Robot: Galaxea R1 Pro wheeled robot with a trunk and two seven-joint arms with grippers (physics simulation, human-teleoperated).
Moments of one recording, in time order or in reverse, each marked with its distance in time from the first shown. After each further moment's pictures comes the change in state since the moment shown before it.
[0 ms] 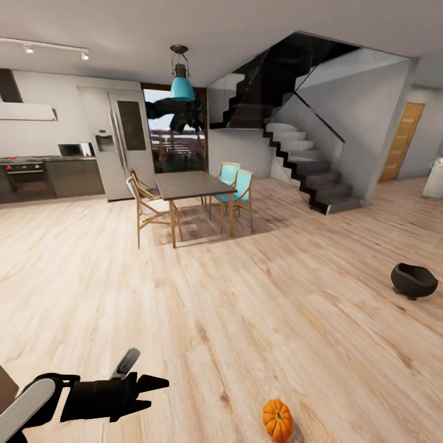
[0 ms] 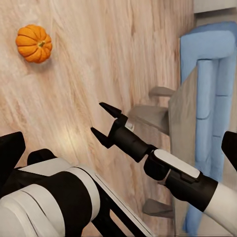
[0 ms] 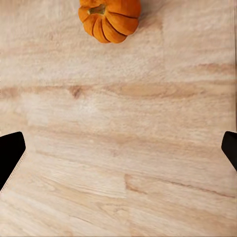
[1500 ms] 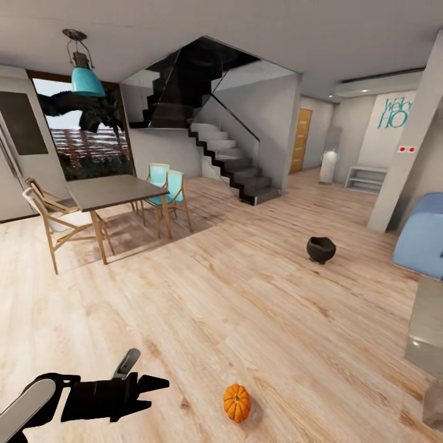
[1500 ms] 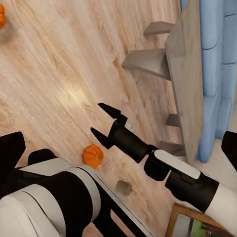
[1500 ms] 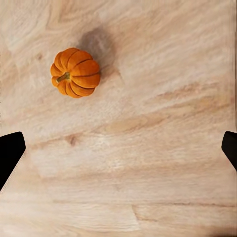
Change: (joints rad) left arm 0.000 -0.003 0.000 0.000 -0.004 0.000 0.002; right arm 0.000 0.003 0.039 0.000 -0.001 0.000 -0.001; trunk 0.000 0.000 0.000
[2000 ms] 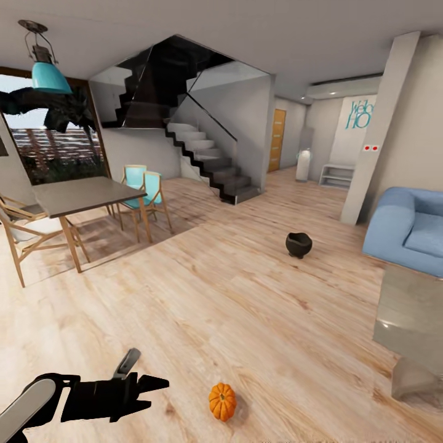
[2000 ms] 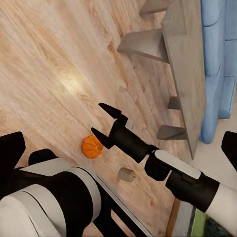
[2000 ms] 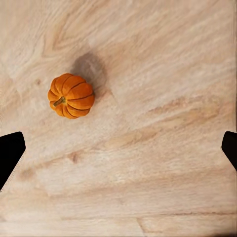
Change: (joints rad) left arm 0.000 0.000 0.000 0.000 -0.001 0.000 0.000; right arm 0.000 0.000 0.000 0.000 -0.001 0.000 0.001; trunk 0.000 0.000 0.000
